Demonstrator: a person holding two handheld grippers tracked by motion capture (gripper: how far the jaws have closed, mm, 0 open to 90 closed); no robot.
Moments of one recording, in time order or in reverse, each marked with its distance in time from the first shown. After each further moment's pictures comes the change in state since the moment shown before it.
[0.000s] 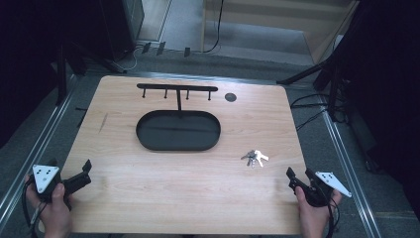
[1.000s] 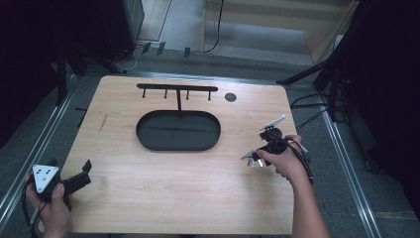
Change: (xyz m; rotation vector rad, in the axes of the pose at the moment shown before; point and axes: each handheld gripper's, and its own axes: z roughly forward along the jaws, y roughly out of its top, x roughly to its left) left arm 0.001 0.000 0.000 0.002 -0.015 -0.004; right arm 0.112 0.102 0.109 0.865 0.031 -0.359
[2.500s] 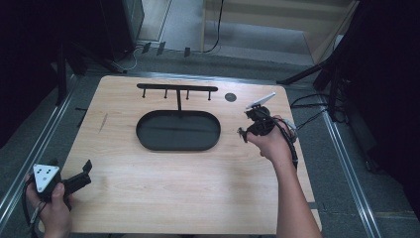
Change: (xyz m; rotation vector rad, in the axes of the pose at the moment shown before) left arm 0.000 0.000 0.001 0.006 -0.003 0.003; right arm 0.043 0.053 -0.057 -0.078 0.139 -0.010
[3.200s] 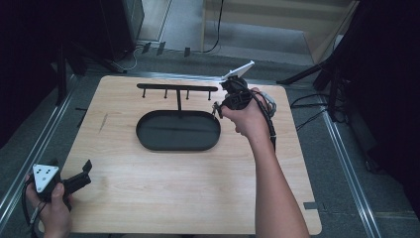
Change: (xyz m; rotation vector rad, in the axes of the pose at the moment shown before) left arm 0.000 0.000 0.000 -0.004 -0.005 -0.004; right arm 0.066 0.066 -0.042 -0.099 0.057 -0.019
